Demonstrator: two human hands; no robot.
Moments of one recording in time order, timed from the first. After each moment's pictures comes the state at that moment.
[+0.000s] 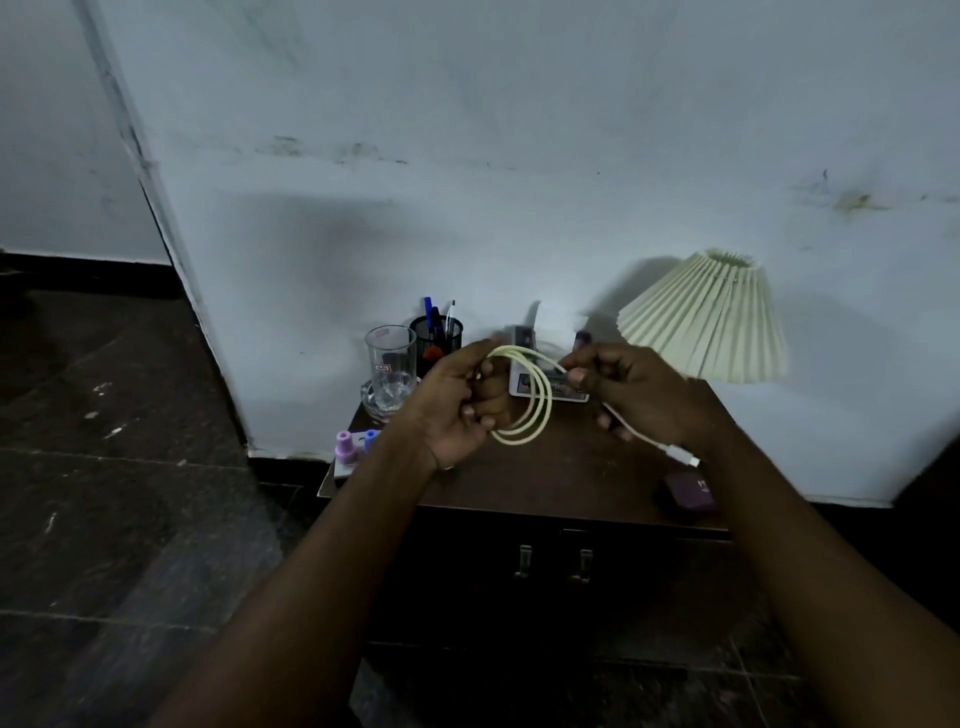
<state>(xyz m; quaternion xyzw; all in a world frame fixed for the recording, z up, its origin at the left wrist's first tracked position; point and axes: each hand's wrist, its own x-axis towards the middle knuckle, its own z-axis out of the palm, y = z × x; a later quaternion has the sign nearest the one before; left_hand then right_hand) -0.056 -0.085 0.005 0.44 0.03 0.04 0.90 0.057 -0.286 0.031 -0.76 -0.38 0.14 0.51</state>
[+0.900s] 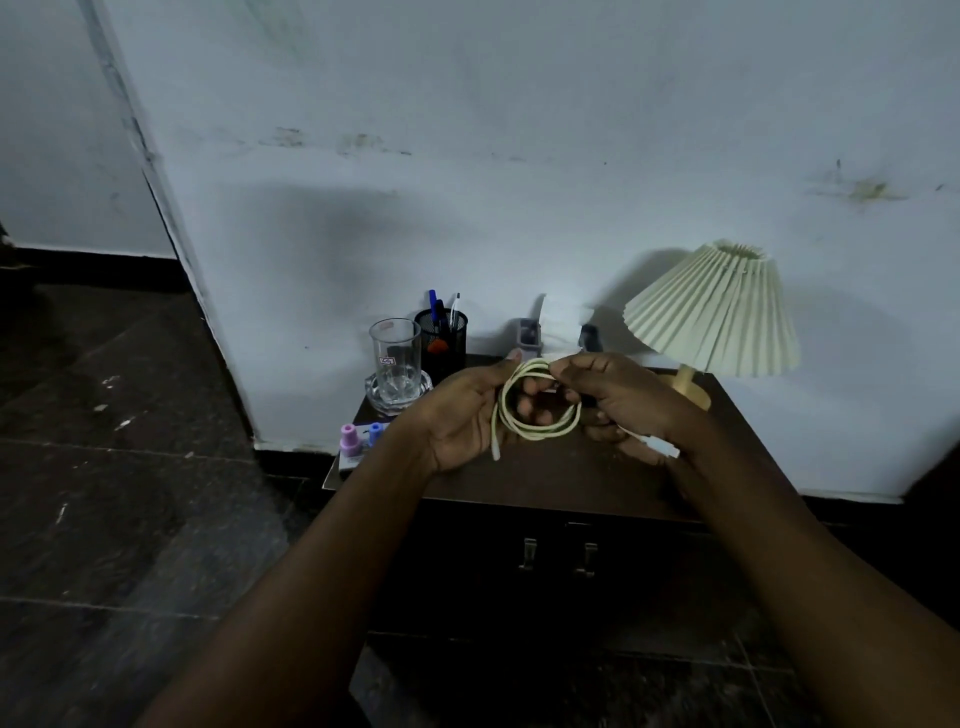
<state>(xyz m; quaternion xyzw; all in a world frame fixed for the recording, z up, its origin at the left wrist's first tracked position) -0.058 -0.091 -0.002 0.49 0.07 -0.03 0.87 0.050 -0.263 0.019 -0.68 -0.27 0.32 0.61</state>
